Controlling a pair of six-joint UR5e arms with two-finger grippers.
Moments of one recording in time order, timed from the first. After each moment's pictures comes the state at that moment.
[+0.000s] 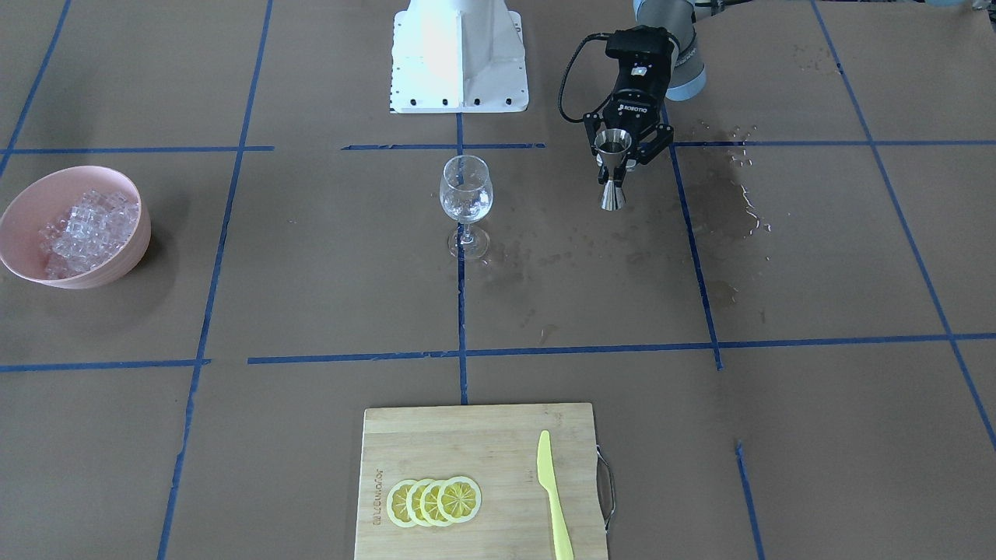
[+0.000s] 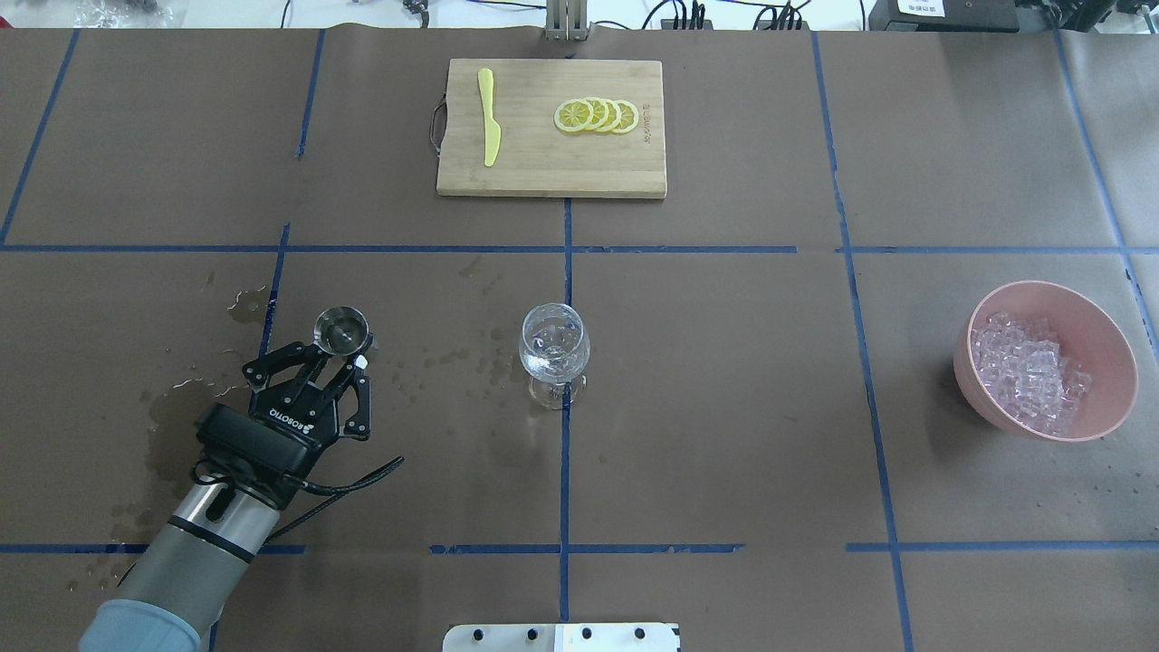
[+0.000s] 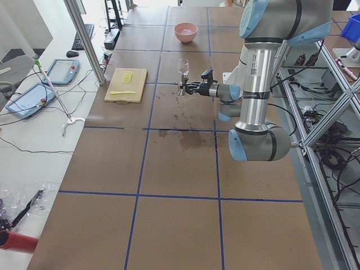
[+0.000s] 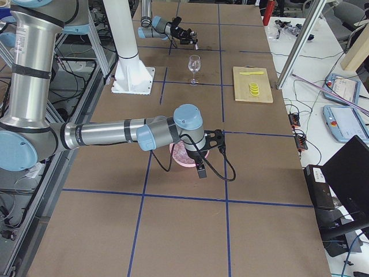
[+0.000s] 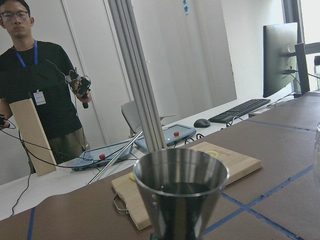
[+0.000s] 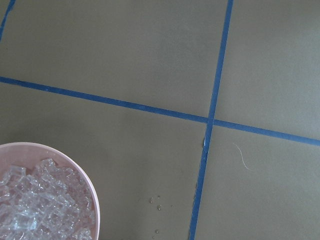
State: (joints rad) left arm -0.10 -1.74 -1.70 -3.08 -0.52 -0.25; right arm 1.50 -1.77 1.90 -1.36 2.30 0.10
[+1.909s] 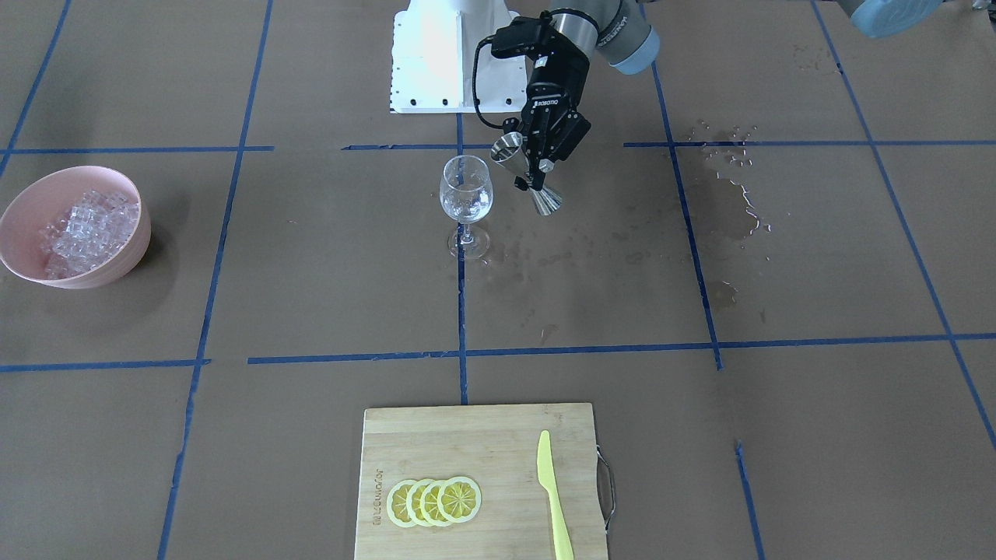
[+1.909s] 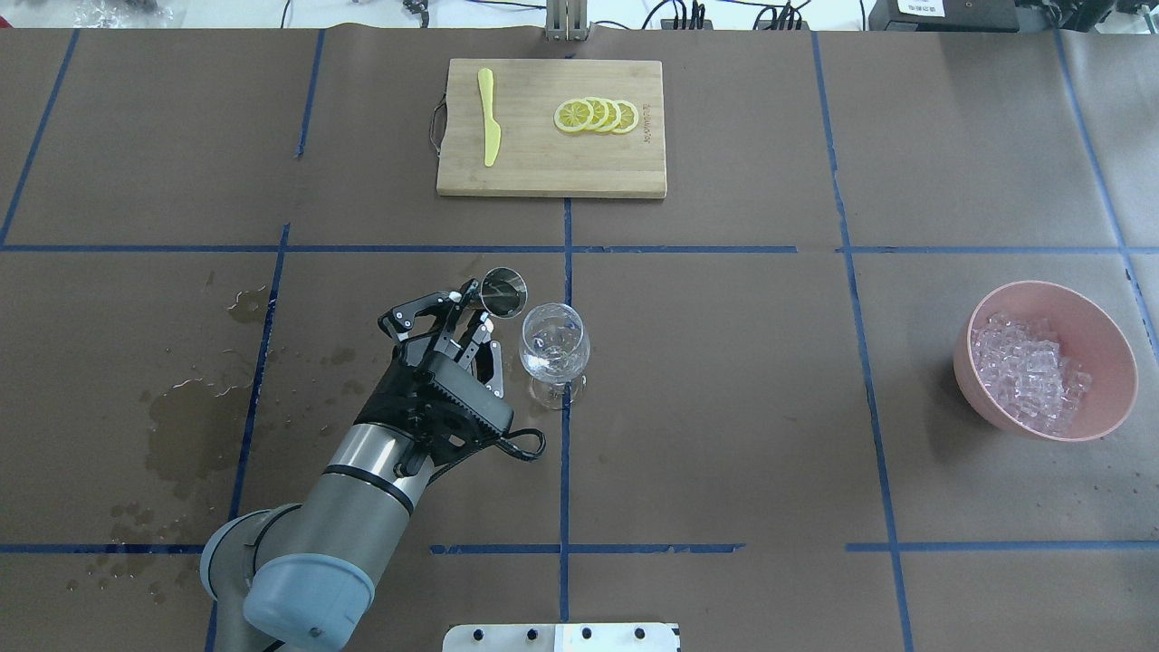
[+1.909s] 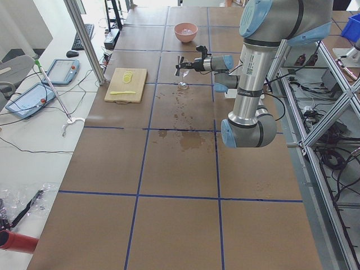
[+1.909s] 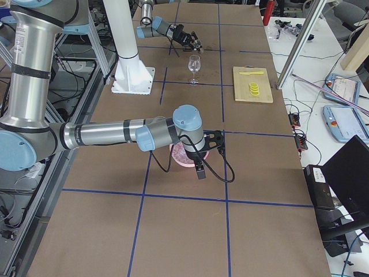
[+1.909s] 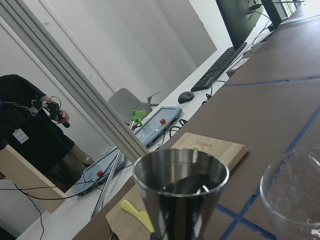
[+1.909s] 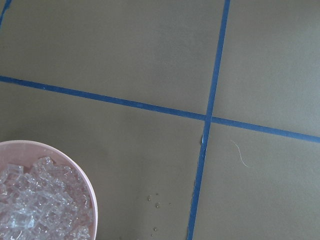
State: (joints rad) left arm -0.15 -1.99 -1.81 -2.43 -0.59 -0.09; right arm 1.50 -1.78 1.90 -1.36 2.30 0.10
